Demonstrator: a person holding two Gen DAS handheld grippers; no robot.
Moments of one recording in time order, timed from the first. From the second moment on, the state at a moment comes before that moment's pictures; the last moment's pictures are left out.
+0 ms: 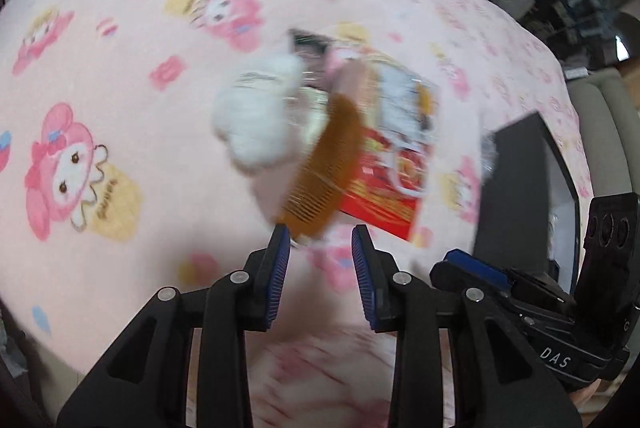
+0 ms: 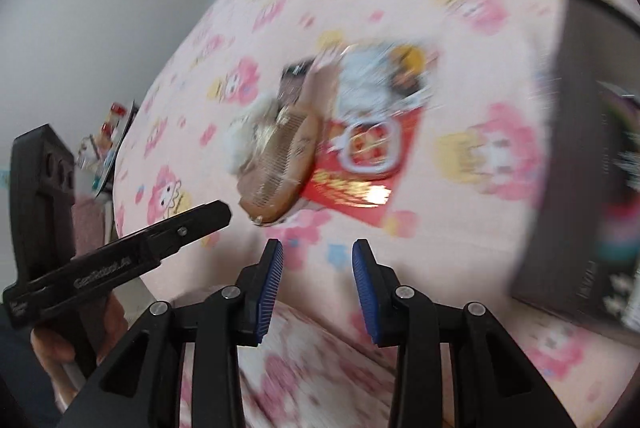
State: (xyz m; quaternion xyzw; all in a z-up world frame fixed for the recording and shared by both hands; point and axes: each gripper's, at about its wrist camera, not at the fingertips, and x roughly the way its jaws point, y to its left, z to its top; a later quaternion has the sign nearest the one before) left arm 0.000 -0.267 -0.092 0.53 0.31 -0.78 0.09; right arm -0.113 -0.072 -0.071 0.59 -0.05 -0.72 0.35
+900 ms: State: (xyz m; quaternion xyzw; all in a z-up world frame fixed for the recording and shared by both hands) left arm -0.035 -0.218 -0.075 0.53 0.30 -0.79 -0.02; right arm -0.126 -0.062 -0.074 0.58 -0.13 -0.73 0.34
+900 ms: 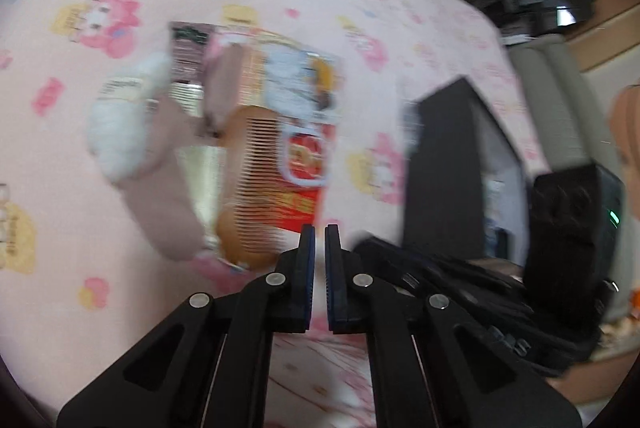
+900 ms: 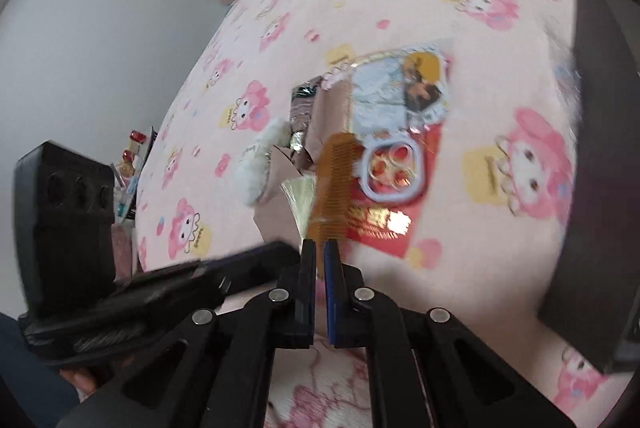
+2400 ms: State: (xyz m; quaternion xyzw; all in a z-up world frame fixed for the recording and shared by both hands) left arm -0.036 -0.042 -0.119 0.61 0.28 -0.73 -0.12; right arm -0.039 0.135 -0.097 0.57 -0.19 -0.78 0.20
